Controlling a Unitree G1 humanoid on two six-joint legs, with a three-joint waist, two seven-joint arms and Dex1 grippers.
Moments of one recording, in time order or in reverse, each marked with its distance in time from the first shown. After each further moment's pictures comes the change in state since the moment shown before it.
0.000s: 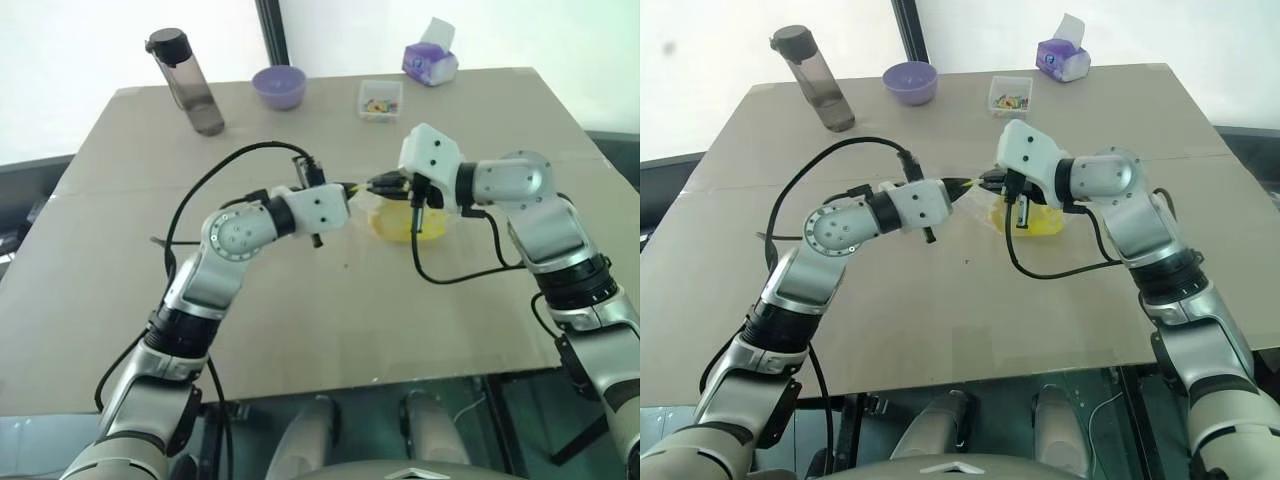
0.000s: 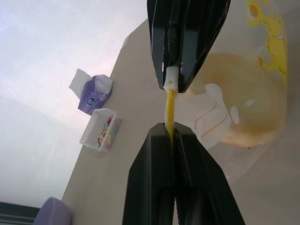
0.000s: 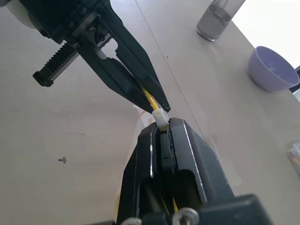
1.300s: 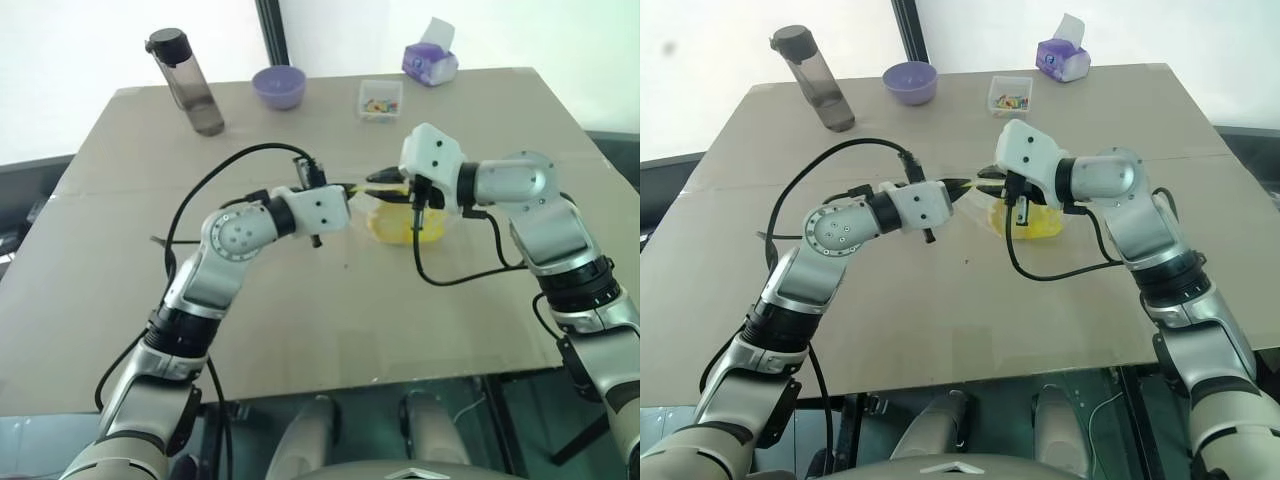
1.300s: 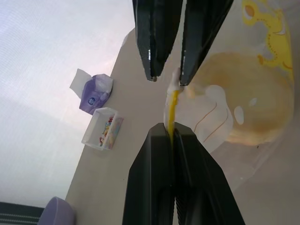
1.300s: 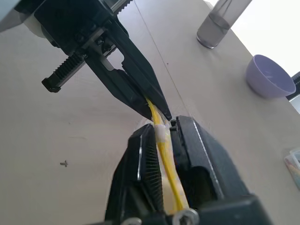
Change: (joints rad) left arm 0.001 0.002 -0.001 0.003 0.024 -0.013 0.000; right arm 0.007 -0.008 -0.002 -0.028 0.008 -0.006 -0.004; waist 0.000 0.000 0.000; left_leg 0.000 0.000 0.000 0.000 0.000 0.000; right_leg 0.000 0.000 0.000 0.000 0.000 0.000
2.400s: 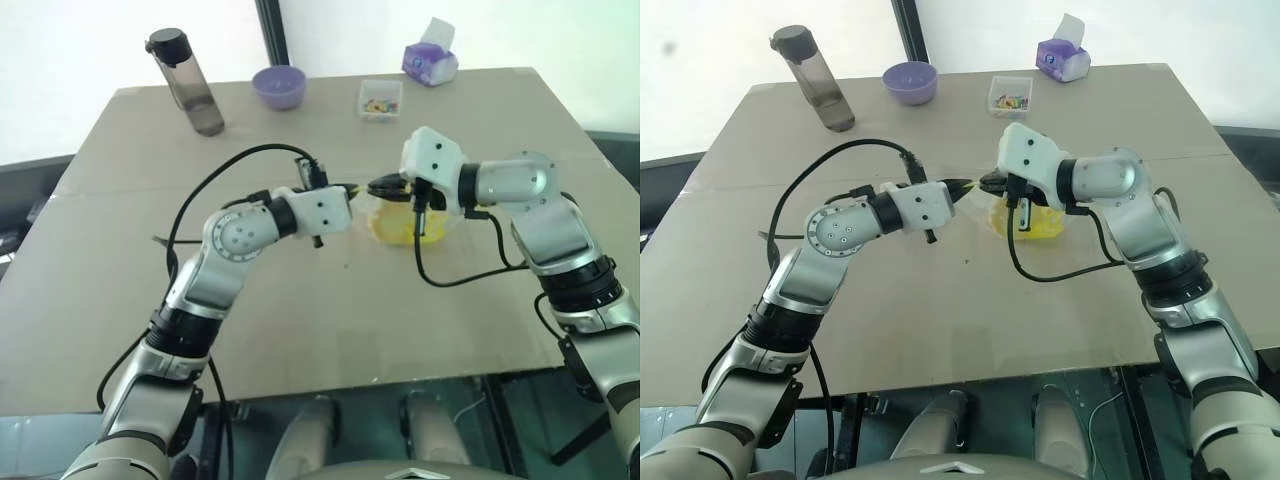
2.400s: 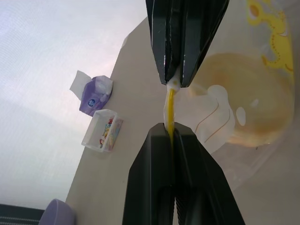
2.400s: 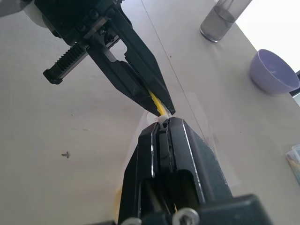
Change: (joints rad) left arm 0.000 -0.006 -0.002 0.000 0.006 -0.005 0.000; right arm 0.000 -0.007 0.002 0.001 -0.019 0.001 0.023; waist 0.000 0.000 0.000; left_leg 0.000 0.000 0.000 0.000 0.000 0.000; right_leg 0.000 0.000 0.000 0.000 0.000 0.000
